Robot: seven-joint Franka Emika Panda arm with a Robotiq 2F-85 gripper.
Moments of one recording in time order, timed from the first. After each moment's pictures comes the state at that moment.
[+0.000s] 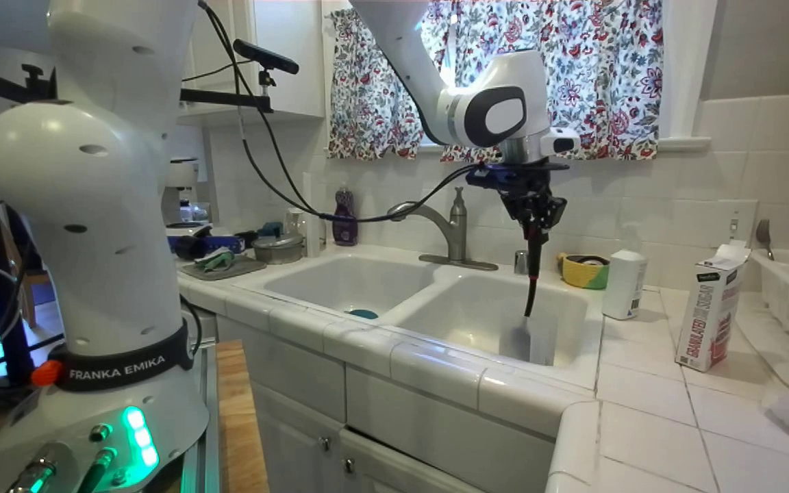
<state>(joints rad) -0.03 0.29 0.07 -2.02 0.11 2.71 -0.13</state>
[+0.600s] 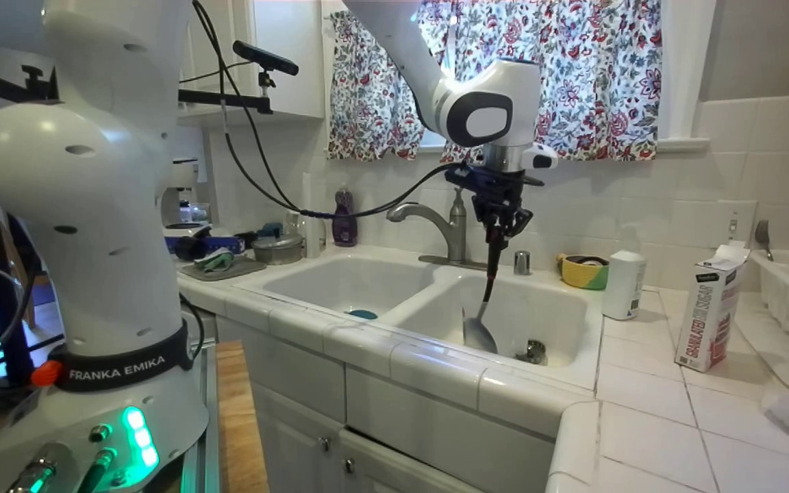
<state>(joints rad) -0.09 0.26 0.18 -2.05 0.33 2.53 -0.33</state>
